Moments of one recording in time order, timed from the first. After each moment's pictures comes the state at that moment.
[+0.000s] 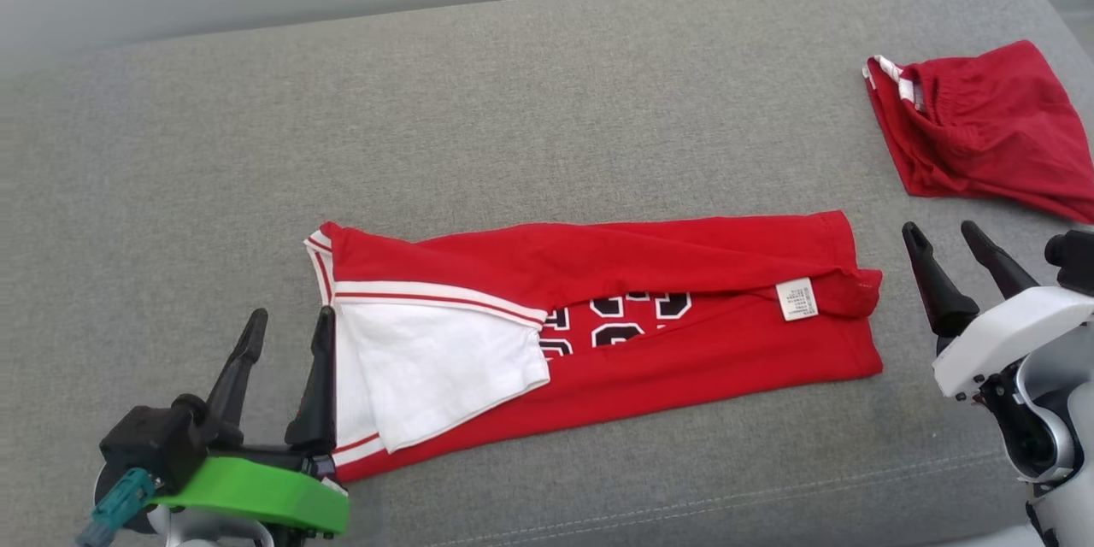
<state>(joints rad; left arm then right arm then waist) -0.06 0.44 -0.45 -0.06 -0.73 0.18 -0.26 -0.22 -0.35 0.04 0.20 0.55 0.13 0.09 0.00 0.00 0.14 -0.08</state>
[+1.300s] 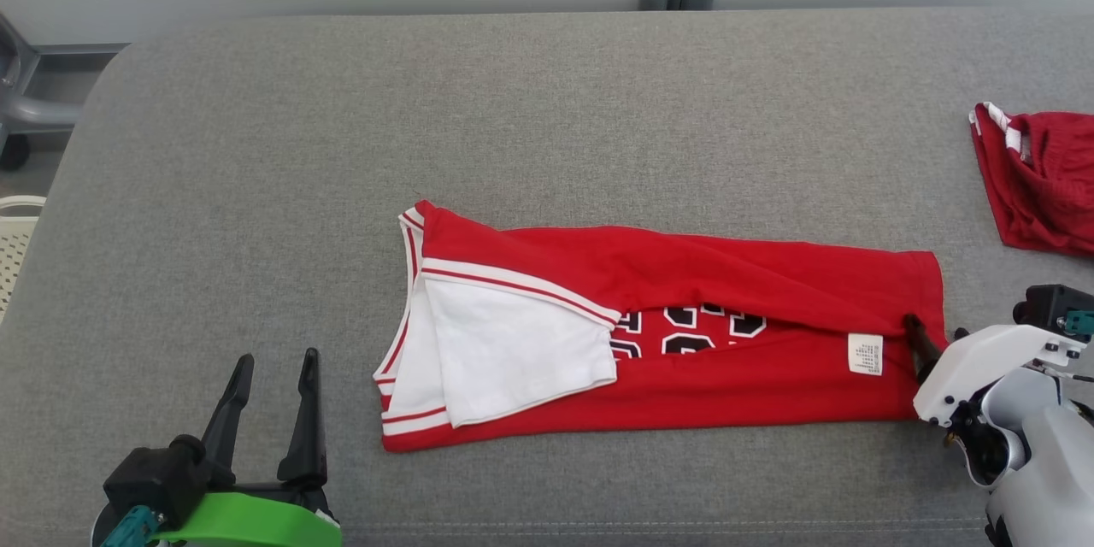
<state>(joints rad) 0.03 0.31 -0.28 0.04 -0.61 0.08 -0.26 -0.51 -0.26 0.09 0.98 0.55 0.13 0.05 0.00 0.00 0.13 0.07</state>
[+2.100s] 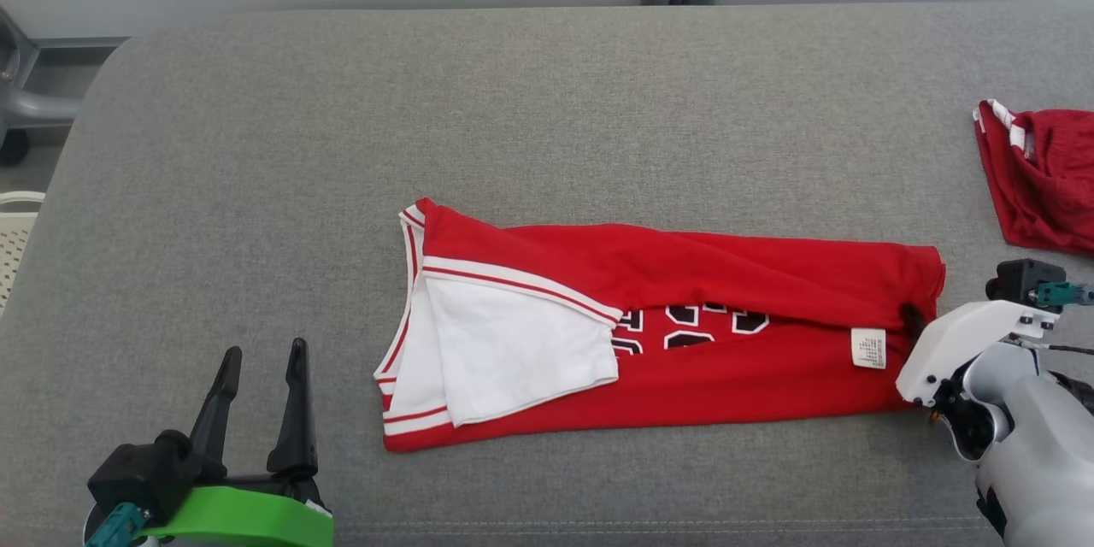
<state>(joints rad) 0.04 0.29 -0.26 0.01 -0.61 0.07 -0.26 -0.54 -0.42 0.11 0.90 0.67 0.13 0.09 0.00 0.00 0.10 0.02</state>
